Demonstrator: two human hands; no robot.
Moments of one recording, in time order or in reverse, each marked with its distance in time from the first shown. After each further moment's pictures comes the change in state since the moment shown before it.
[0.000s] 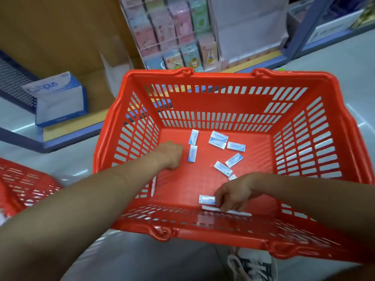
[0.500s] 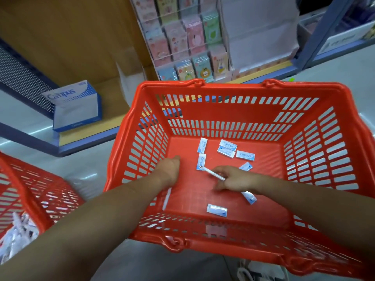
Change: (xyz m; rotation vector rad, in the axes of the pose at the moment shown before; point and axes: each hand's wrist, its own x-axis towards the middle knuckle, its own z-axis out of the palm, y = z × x) left_hand -0.001 -0.023 0.053 -0.219 0.109 -0.182; right_hand -0.001 -0.035 -0.026 0.207 0.489 -0.253
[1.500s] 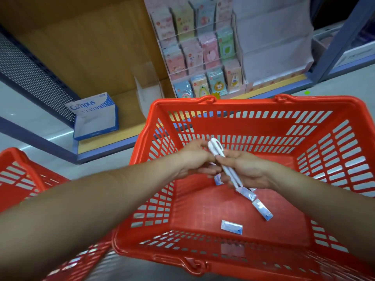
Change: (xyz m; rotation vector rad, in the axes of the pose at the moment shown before) left_hand -0.037 0.039 -0.110 -1.442 -0.209 -0.064; right_hand -0.028 -0.083 -0.023 0.809 -0.148 -0.143
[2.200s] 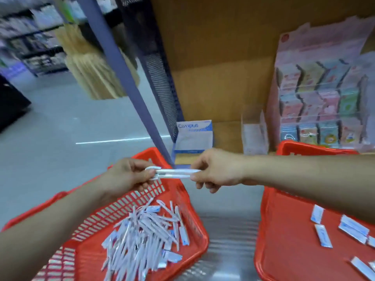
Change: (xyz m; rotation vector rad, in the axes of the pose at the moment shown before) left_hand -0.257 -0.084 -0.313 0.082 0.544 0.286; right_hand 0.075 -0.084 0.325 -1.139 -0.260 -0.278
